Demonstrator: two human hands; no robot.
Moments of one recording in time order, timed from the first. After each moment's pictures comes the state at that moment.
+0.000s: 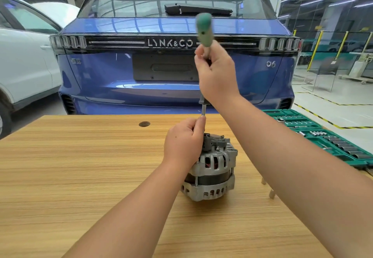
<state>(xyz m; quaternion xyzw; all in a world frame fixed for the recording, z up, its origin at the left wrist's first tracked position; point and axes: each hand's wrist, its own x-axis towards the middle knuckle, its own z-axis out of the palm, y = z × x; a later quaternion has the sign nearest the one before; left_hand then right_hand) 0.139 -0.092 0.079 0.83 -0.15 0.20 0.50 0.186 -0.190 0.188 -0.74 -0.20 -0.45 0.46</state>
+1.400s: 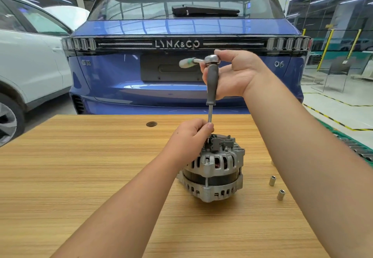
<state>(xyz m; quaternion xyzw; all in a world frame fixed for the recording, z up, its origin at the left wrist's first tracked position) 0.143 -0.069 0.088 0.84 -0.21 0.08 0.49 0.173 -0.217 0.229 -0.41 -0.02 0.17 0.90</state>
